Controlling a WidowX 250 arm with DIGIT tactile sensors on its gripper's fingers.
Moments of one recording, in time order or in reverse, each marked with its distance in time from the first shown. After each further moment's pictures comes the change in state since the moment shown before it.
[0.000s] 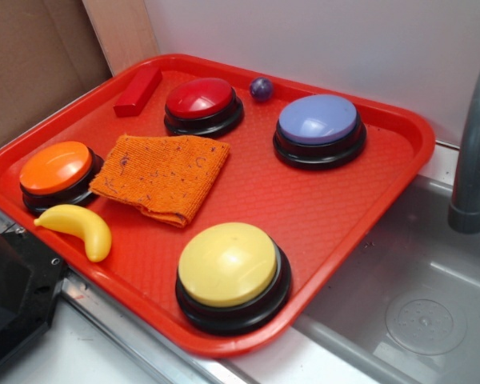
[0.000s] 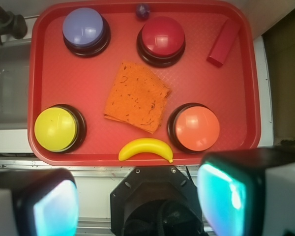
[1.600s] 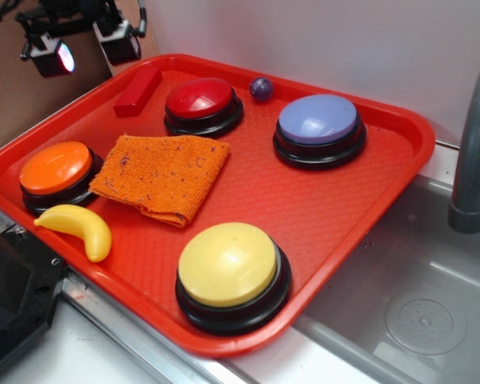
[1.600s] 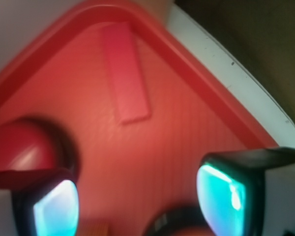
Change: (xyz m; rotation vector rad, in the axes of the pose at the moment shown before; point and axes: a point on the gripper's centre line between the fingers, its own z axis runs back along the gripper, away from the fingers) arm 0.107 0.147 -0.159 0.075 -0.055 0.786
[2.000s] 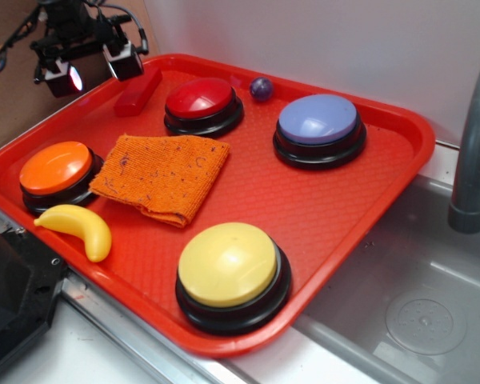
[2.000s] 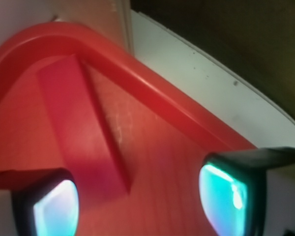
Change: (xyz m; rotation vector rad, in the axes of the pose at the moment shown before) arm 0.029 0.005 -0.039 -0.011 -0.038 0.099
